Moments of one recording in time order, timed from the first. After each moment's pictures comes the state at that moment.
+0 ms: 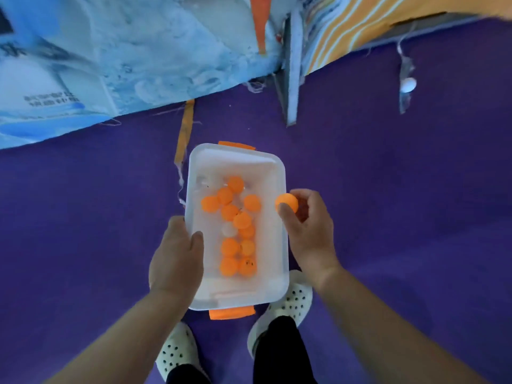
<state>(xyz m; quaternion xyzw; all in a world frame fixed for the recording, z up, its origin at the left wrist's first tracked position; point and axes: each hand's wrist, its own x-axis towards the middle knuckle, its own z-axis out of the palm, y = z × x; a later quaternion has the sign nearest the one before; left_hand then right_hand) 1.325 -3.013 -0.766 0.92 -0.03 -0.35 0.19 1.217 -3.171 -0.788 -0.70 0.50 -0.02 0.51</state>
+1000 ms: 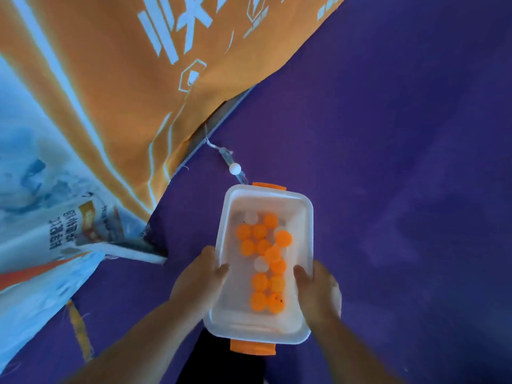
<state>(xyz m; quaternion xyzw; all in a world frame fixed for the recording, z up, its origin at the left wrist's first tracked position) 1.252 -3.467 -0.728 0.80 -0.35 -0.49 -0.03 1.055 -3.486 -0.738 -0.42 0.81 0.05 0.41</state>
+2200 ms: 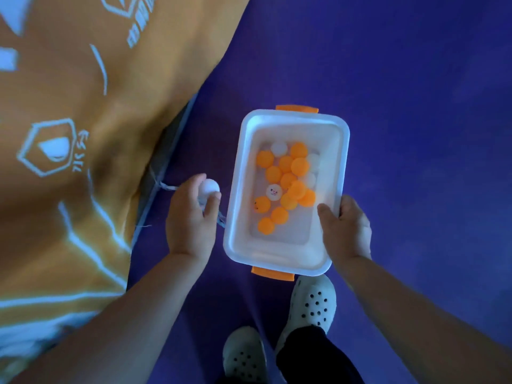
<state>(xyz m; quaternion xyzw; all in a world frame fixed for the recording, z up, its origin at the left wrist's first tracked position) 1.239 -3.693 -0.868 0.78 -0.53 -0.26 0.19 1.012 -3.679 -0.856 -0.35 0.84 -0.16 0.38</state>
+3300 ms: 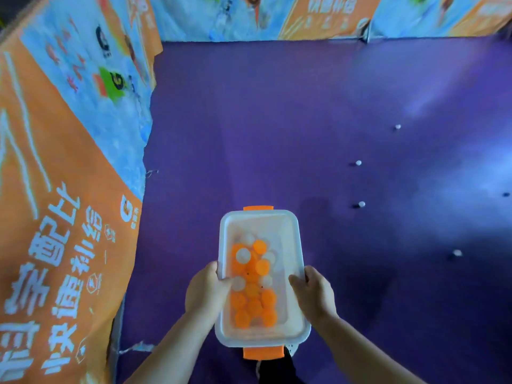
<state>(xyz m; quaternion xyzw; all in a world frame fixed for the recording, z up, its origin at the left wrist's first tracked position) 0.955 -3.631 -0.223 0.60 -0.70 -0.39 0.01 0.794 -3.506 -0.227 -0.19 0.90 -0.28 0.28</state>
